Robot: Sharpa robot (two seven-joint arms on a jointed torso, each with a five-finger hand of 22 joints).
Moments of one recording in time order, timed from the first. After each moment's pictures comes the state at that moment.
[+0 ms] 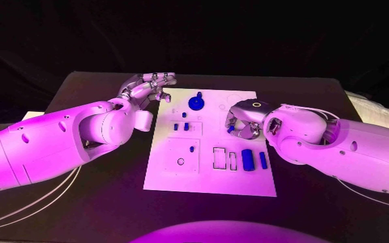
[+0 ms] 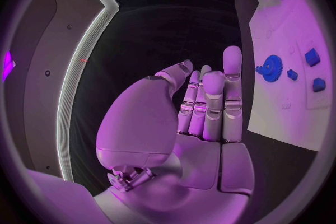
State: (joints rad) left arm 1.16 -0.87 -0.03 1.59 0.10 -0.35 0.37; left_hand 1.34 -0.11 0.43 0.01 0.13 1.01 0.18 0.12 0.07 1.06 0.11 0.22 0.10 1.25 0.02 1.13 0.66 0.17 1.24 0.12 0.59 0.91; right arm 1.12 -0.88 -0.03 1.73 -1.77 -0.11 -0.30; right_hand 1.38 -0.11 0.41 0.04 0.07 1.11 0.12 0.08 0.08 1.13 0.07 0.14 0.06 1.46 -0.01 1.17 0.97 0.12 1.37 0.09 1.10 0.88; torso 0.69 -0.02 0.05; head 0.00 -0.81
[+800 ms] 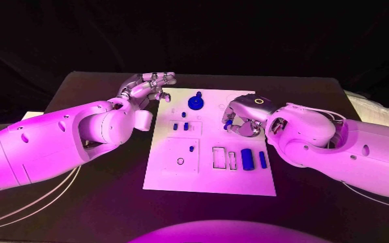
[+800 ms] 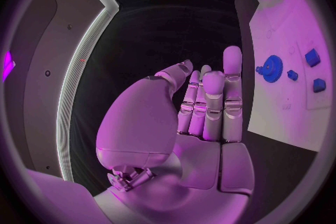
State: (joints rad) left arm 1.16 -0.87 -0.03 1.58 0.10 -0.35 0.37; left_hand 1.34 -0.11 0.43 0.01 0.13 1.01 0.18 0.12 0.07 1.06 0.11 0.23 0.10 1.25 0.02 1.13 0.66 0.17 1.24 0.12 0.59 0.91; right arm 1.14 -0.93 -0.03 1.82 -1.78 -0.22 -0.29; right_hand 1.41 -0.09 0.51 -0.01 0.05 1.17 0.12 0.10 0.09 1.20 0.10 0.14 0.07 1.47 -0.03 1.21 1.01 0.12 1.39 0.07 1.14 0.93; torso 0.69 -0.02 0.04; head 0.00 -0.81
